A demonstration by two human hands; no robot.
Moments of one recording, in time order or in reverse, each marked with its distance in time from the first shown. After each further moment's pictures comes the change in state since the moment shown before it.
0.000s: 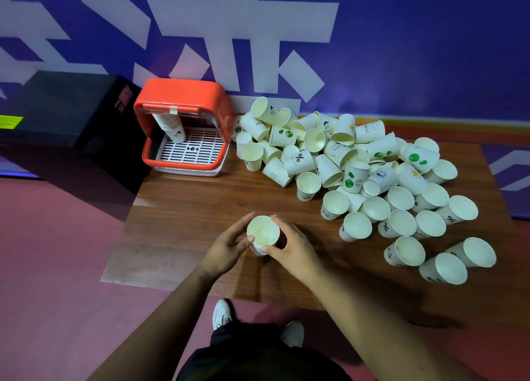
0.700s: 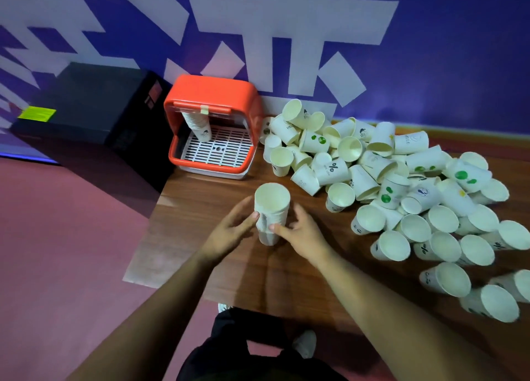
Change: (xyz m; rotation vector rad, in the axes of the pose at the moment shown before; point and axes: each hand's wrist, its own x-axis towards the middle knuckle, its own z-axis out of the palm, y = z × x) left_hand 0.024 0.026 -0.068 -0.260 0.045 -0.087; right_hand 0.089 -0.022 0.033 0.324 -0.122 0.162
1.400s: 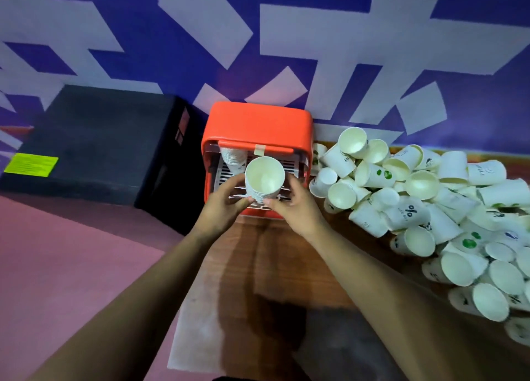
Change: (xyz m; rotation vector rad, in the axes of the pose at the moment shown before) left_hand 0.169 0.019 -0.240 0.307 0.079 0.261; right_hand 0.192 -0.142 0.128 0.019 0.160 -0.167
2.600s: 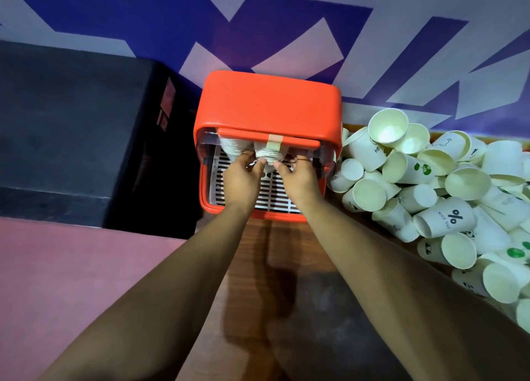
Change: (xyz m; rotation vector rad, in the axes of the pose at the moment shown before) left_hand 0.097 -0.044 0.045 0.009 0.316 -0.321; right_hand 0.113 0.050 0.039 -0.210 0.225 0.198
